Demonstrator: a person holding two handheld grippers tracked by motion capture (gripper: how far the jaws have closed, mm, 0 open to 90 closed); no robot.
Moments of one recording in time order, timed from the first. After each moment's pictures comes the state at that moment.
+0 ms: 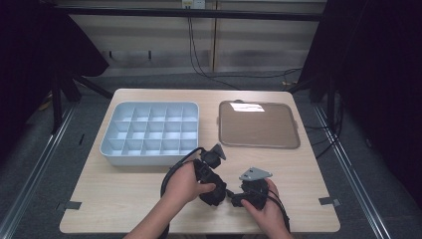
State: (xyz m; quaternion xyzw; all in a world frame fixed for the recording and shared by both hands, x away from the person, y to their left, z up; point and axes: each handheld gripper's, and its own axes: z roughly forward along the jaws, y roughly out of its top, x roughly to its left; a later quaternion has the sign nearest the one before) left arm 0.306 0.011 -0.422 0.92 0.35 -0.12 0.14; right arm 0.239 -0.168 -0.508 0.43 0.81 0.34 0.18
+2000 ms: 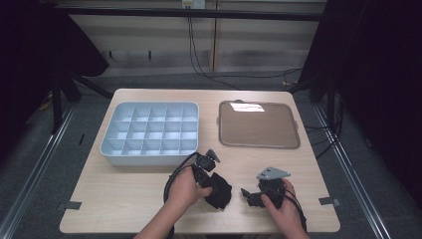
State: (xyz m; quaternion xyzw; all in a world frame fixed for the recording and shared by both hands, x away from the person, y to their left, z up) left arm 0.313 0.018 -0.469 0.91 0.36 -0.11 0.17; right arm 0.236 -0.215 -0.508 0.45 0.81 0.33 0.19
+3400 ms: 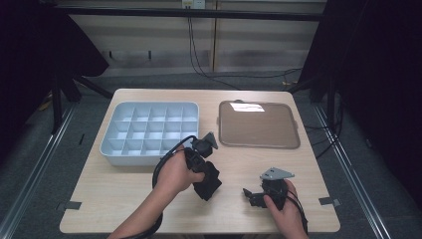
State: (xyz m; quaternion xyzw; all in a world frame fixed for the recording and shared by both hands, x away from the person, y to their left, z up) left arm 0.324 0.029 -0.394 0.93 0.35 -0.09 0.11; right arm 0.234 -0.221 -0.511 0.46 0.79 0.34 0.19
